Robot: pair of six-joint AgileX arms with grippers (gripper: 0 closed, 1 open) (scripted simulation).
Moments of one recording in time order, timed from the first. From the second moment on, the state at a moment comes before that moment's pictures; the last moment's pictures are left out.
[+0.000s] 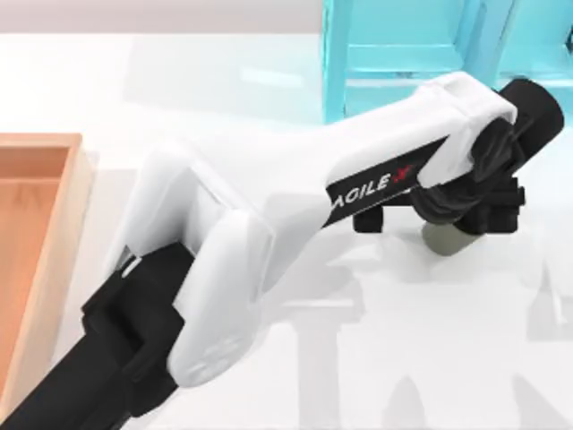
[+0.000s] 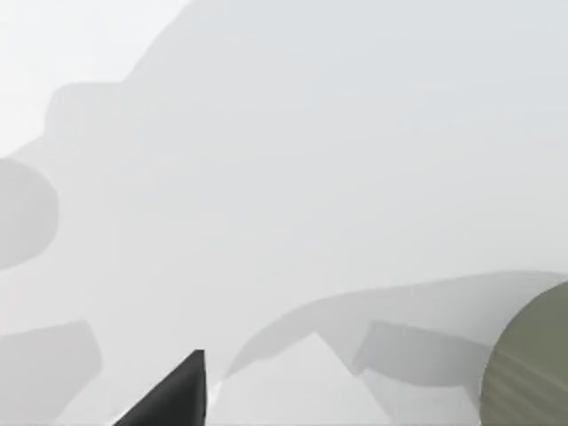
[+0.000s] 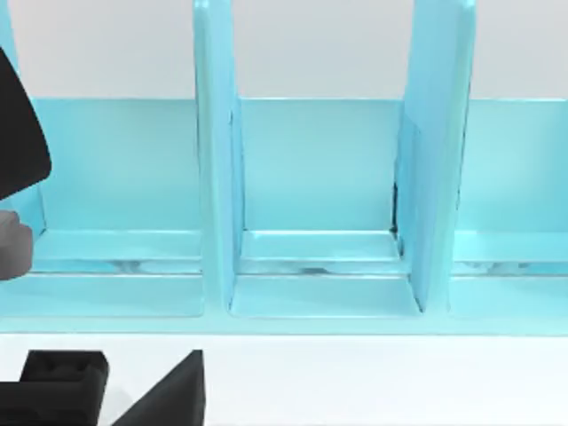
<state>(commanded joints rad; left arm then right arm) -0.93 2.64 2.38 -1.06 -0.30 -0.86 0.00 0.00 0.00 0.00 0.00 0.00</state>
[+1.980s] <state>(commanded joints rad) -0.83 2.27 2.06 -1.07 -0.28 -0.75 0.00 0.00 0.00 0.00 0.00 0.00</state>
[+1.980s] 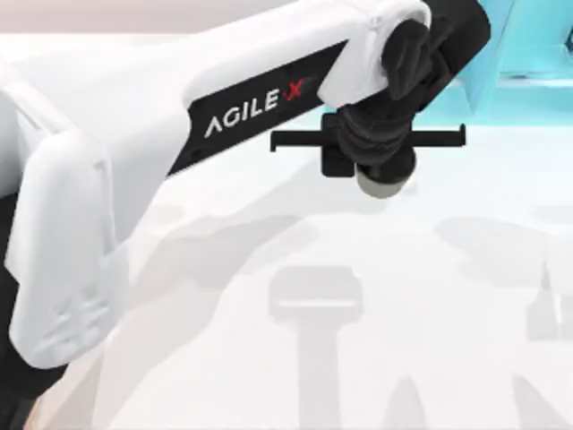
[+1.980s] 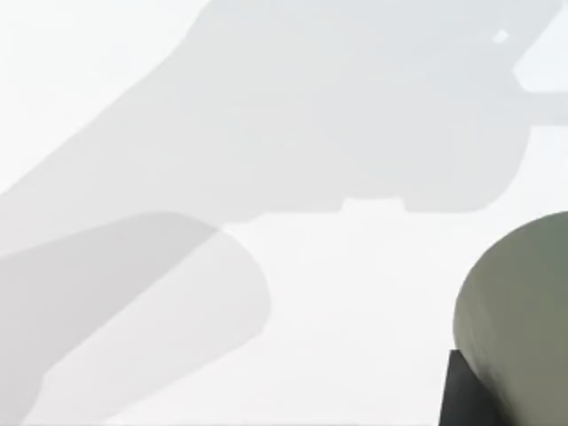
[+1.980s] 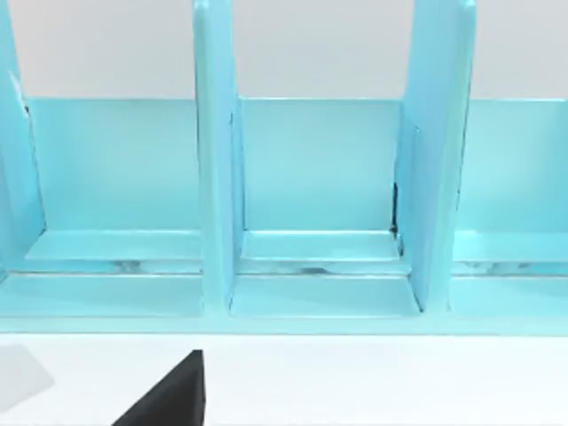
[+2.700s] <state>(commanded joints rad) -0.70 2.16 1.97 -1.11 -0.25 -0.61 0.00 0.00 0.00 0.00 0.00 0.00</state>
